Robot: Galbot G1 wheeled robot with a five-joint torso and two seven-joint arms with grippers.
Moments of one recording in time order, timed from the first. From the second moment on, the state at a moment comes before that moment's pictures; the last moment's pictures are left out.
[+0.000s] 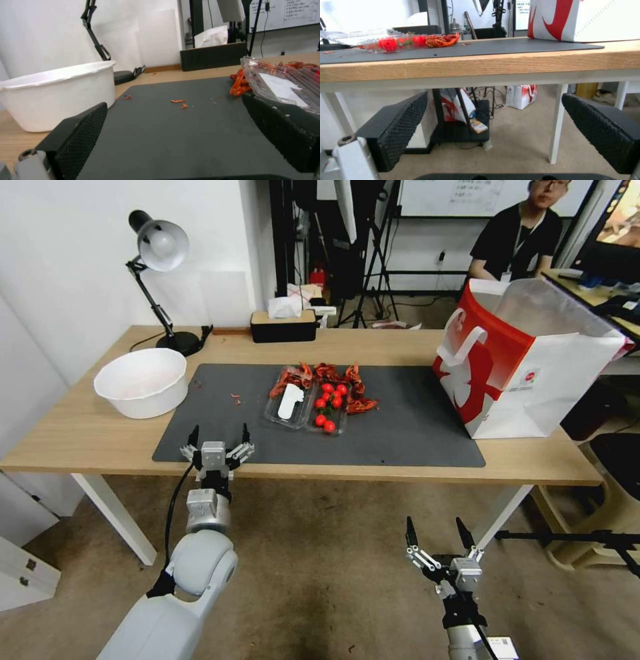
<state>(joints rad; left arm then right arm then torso) 1.27 -1.19 -0.25 -1.90 -0.19 -0.03 -0.49 -1.75 1.27 0.36 1.87 0.18 0.53 0.20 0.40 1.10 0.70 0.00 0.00</state>
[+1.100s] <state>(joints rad) 1.63 -1.30 -0.43 -2.00 -0.04 -0.28 -0.31 -1.72 1.26 0.35 1.89 0.18 0.53 0.19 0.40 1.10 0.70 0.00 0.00</state>
